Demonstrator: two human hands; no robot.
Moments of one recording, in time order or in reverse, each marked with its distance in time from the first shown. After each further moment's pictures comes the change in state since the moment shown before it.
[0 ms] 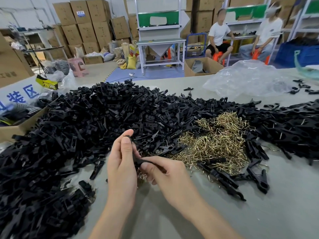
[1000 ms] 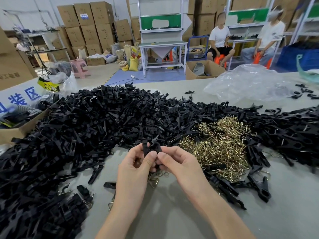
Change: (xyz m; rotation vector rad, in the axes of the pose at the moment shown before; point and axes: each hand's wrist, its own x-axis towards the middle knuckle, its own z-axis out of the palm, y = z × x) left_hand -0.002 -0.012 0.010 0.113 -0.134 -0.098; right_hand 0.022 0.011 -0.025 0.475 0.134 0.233
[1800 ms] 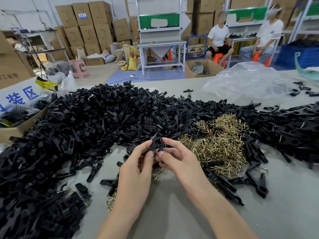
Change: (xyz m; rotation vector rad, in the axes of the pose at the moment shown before) left_hand -0.007 -0.004 -0.001 0.352 -0.032 0.114; right_hand -0.001 -0.002 -0.003 0.017 -0.010 -0.012
